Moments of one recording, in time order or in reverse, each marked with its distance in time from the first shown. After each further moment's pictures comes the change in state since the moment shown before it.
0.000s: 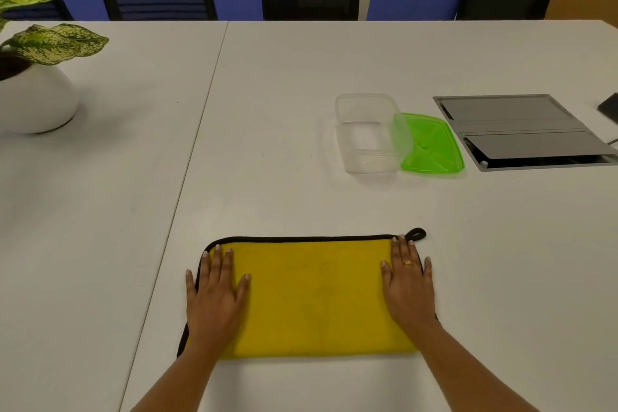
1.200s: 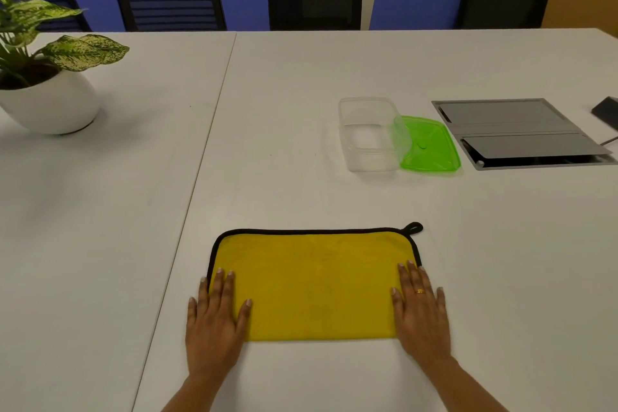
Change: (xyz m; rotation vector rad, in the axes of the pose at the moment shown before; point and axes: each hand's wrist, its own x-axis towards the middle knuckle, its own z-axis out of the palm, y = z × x) left_hand -0.062 -0.022 0.010 0.002 0.058 -0.017; right_hand -0.066 0.023 -0.003 0.022 -0.048 0.007
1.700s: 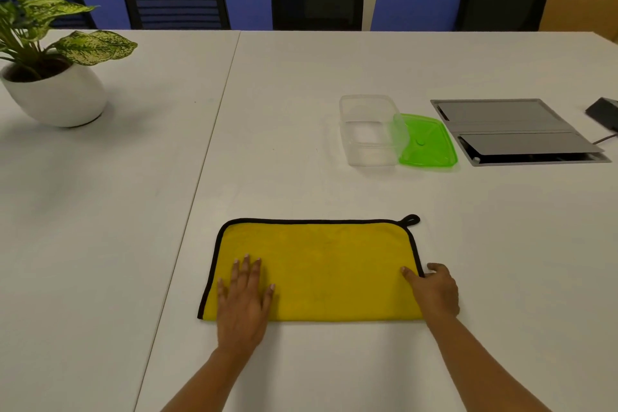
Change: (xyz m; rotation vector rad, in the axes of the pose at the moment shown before) left_hand -0.006 0.042 -0.014 -0.076 -0.094 0.083; right_hand 0.021 -0.007 -0.040 0.522 -0.058 0.655
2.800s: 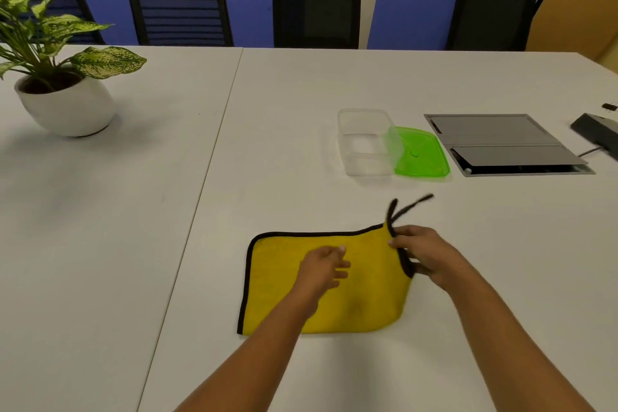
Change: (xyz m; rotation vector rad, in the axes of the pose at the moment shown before) left_hand 0.023 0.137 -0.064 -1.148 -0.514 -0.333; right_hand -0.053 -0.098 -0.071 0.287 -0.530 -0.095
